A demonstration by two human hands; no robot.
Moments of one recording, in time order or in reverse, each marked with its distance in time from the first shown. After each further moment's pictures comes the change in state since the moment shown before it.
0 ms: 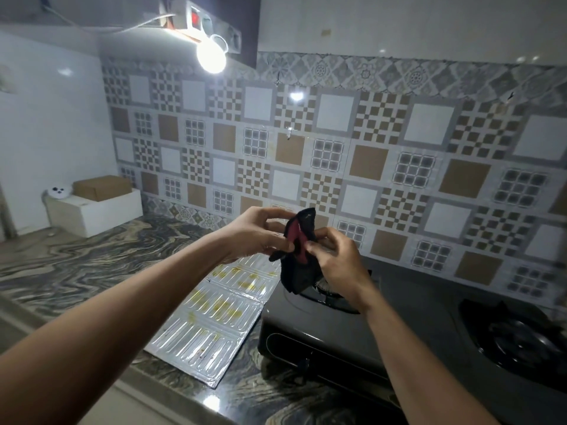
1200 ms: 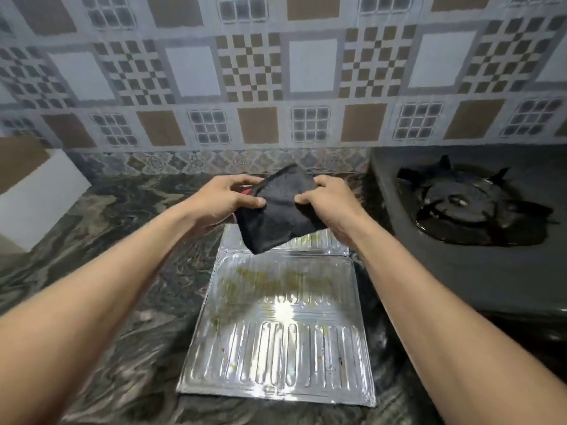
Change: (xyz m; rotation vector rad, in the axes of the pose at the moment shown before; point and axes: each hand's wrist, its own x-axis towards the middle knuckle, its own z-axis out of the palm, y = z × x) left_hand 0.142 -0.239 -0.272 0.012 -0.101 -0.338; right_hand 0.207 0.141 0.247 0.117 0.275 0.652
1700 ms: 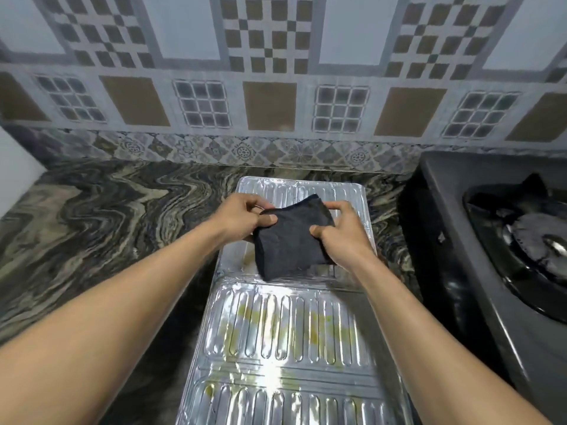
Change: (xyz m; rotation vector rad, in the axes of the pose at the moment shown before) left_hand 0.148 -0.089 -0.024 0.021 0.064 -0.193; right_hand 0.120 0.076 0.041 -0.065 0.097 0.157
